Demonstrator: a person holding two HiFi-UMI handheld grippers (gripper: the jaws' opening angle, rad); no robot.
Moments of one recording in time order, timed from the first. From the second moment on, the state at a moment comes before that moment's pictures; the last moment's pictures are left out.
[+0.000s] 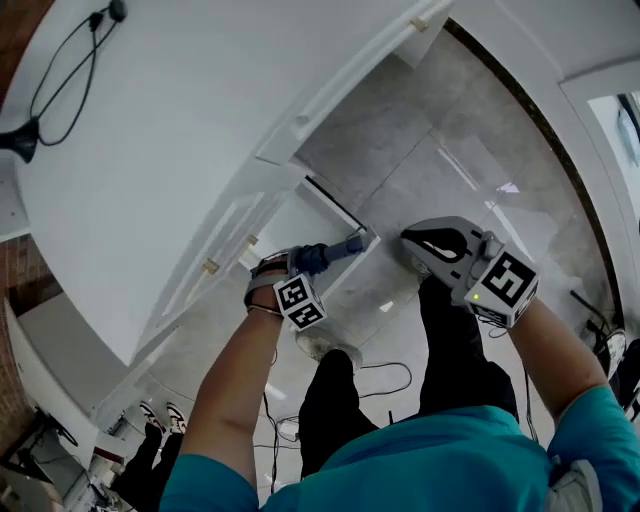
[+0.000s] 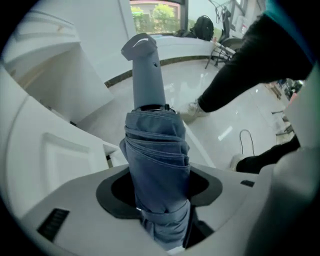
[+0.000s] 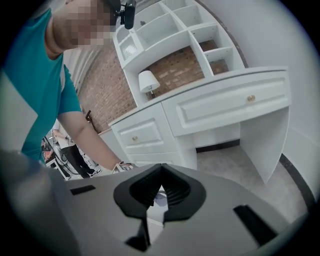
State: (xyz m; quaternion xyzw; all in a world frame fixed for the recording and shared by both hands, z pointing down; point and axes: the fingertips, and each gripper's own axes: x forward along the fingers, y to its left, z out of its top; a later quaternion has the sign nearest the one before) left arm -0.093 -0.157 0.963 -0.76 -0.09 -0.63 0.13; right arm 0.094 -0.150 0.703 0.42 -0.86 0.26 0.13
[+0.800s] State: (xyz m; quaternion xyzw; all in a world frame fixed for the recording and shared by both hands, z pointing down) left arm -0.121 -0.231 0.396 -0.91 0.29 -0.30 -0.06; right arm 0.039 -0.263 0.292 0.32 -0.94 0.09 0.09
